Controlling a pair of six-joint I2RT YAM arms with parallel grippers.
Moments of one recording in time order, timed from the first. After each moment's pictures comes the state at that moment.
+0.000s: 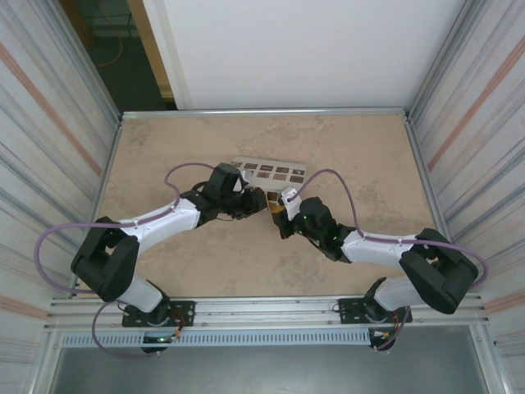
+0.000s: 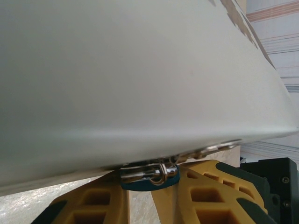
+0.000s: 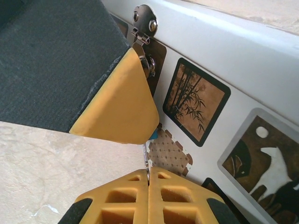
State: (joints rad) left arm -0.66 1.50 0.90 -0.13 0.40 -0.91; right arm 0.81 1.36 0.49 0.46 -0.03 0.15
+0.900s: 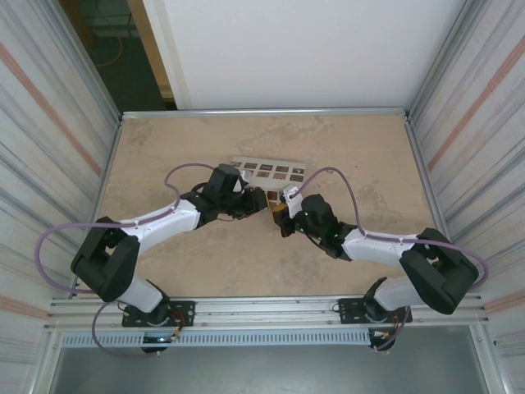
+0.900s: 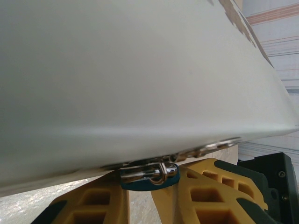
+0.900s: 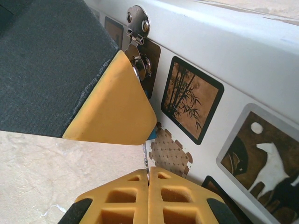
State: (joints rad) left arm -0.66 1.50 0.89 -0.10 0.40 -0.92; right arm 0.78 1.36 0.50 0.43 -0.08 0.19
